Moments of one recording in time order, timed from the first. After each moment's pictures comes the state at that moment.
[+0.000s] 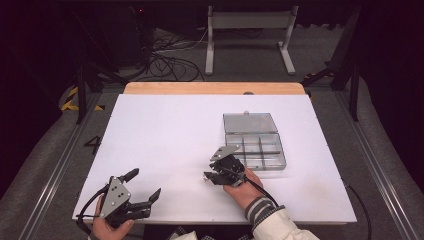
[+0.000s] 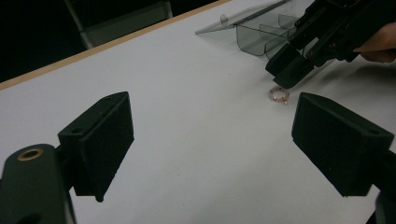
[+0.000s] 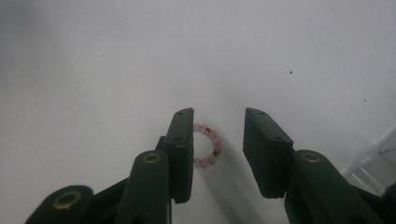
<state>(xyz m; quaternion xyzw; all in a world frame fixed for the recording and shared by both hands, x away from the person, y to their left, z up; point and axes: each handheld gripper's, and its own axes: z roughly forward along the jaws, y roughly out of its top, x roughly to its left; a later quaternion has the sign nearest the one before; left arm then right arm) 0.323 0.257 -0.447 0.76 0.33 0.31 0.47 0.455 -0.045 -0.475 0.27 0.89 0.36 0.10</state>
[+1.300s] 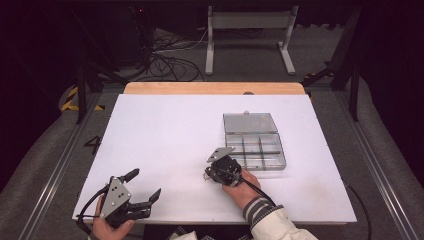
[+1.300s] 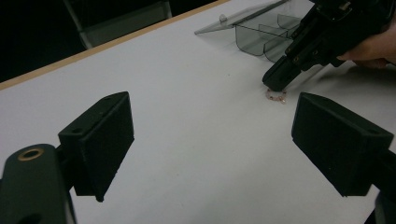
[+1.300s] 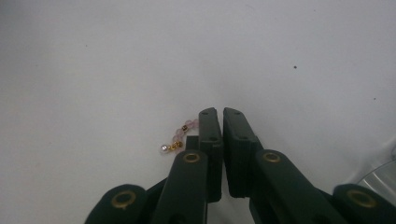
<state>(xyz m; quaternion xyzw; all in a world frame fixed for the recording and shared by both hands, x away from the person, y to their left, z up) 0.322 0.257 -0.447 0.76 0.33 0.31 0.47 0.457 -0.038 -0.483 0.26 0.89 0.34 0.11</state>
